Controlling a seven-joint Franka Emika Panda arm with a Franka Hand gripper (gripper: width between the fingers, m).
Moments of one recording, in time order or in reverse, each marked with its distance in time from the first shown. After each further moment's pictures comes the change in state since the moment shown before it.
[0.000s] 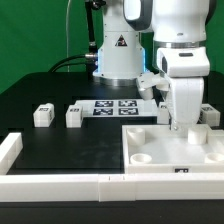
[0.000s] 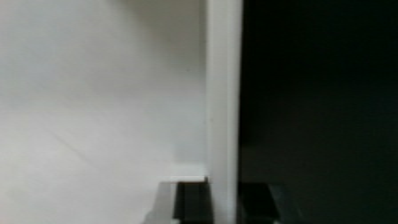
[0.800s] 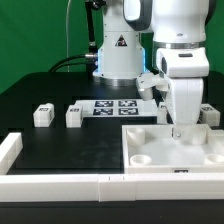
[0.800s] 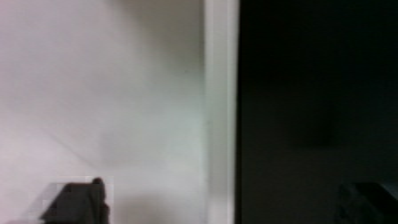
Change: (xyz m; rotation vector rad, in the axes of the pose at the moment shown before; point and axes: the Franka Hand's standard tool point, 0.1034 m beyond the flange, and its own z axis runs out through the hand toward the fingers) arm 0.000 -0.001 0.001 0.002 0.000 0.001
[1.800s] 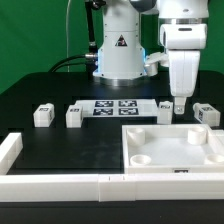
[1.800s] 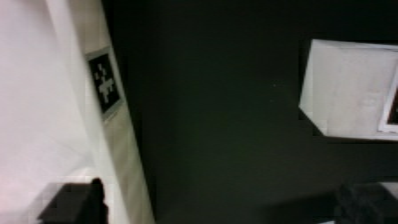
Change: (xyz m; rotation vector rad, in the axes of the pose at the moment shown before) arm 0.015 -0.041 -0.032 -0.031 -0.003 0.134
